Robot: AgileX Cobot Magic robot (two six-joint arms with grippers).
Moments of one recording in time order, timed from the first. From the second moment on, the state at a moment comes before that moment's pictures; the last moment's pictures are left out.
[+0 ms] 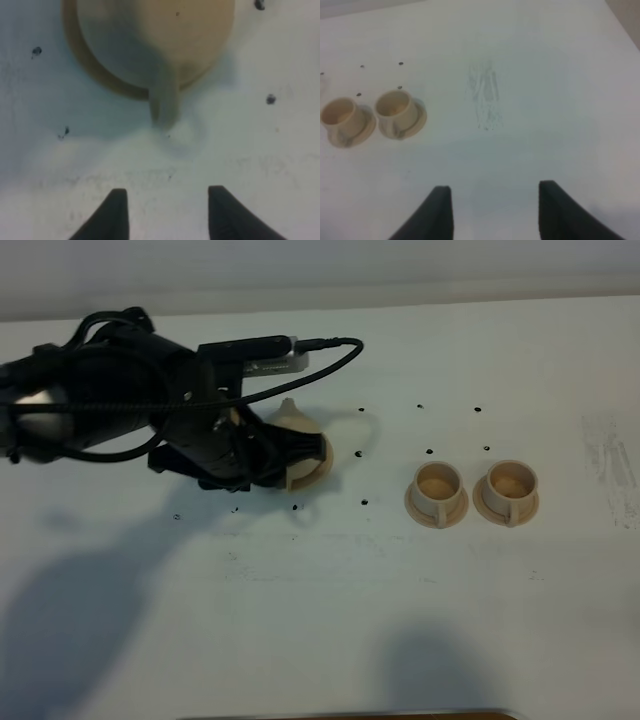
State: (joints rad) left arm -0.57 1.81 -1.20 -0.04 0.59 -0.54; right arm 0.11 -0.01 -0.53 -0.15 1.13 0.28
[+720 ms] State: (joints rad) left arm -0.55 1.90 -1.25 -0.03 0.59 -0.54; right arm 0.11 -0.01 -0.53 -0.15 1.13 0.28
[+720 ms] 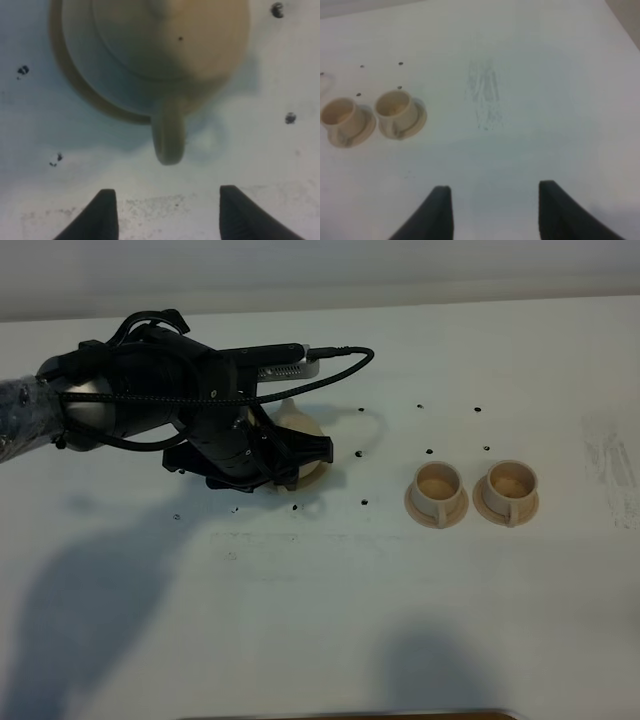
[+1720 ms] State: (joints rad) left arm -0.54 1.99 -1.34 -0.01 0.56 -0.54; right arm 0.11 -0.01 -0.53 -0.15 1.13 0.28
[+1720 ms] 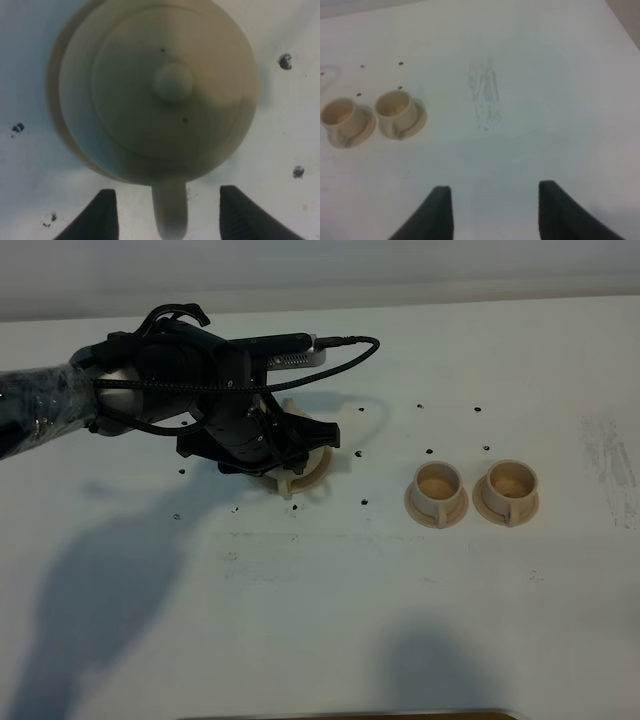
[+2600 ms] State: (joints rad) left arm -0.55 2.03 -1.35 -0.01 0.56 -0.54; right arm 0.11 -0.01 -0.53 -0.15 1.13 0.28
